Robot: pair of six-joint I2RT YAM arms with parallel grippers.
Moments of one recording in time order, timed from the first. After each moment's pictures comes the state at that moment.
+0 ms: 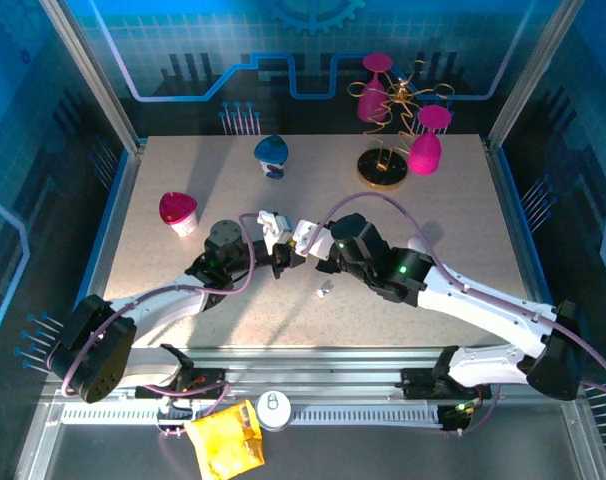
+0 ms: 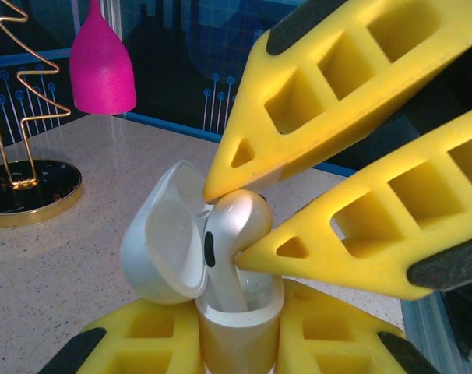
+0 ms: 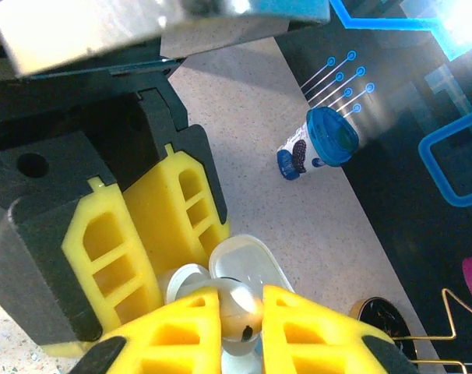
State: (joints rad) left arm -0.53 1.29 0.55 0.65 0.66 -0.07; right arm 0.96 1.23 1.04 -0.32 0.29 -0.55
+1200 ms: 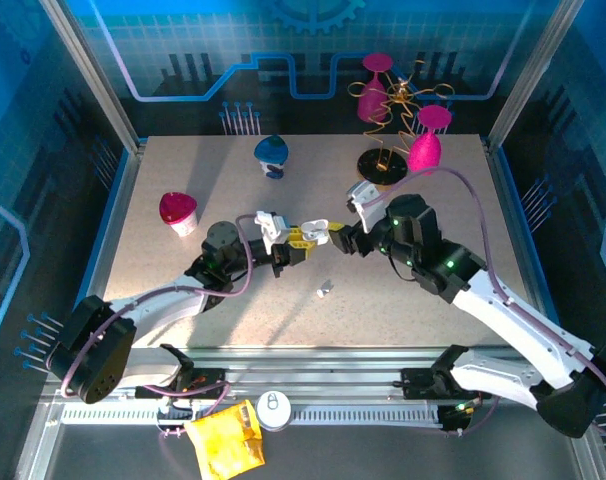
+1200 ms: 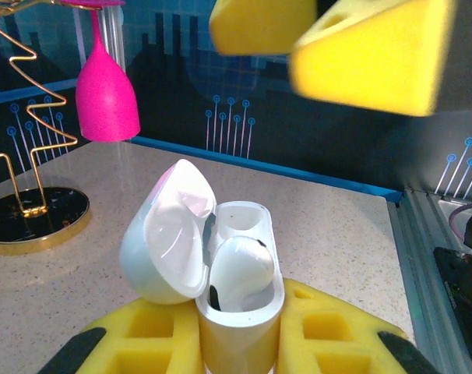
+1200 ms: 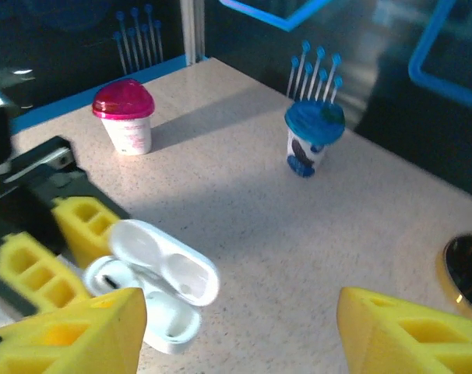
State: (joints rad) left arm -0.53 1.29 0.54 0.73 0.65 -0.05; right arm 0.67 1.05 1.01 -0.36 -0.03 -0.03
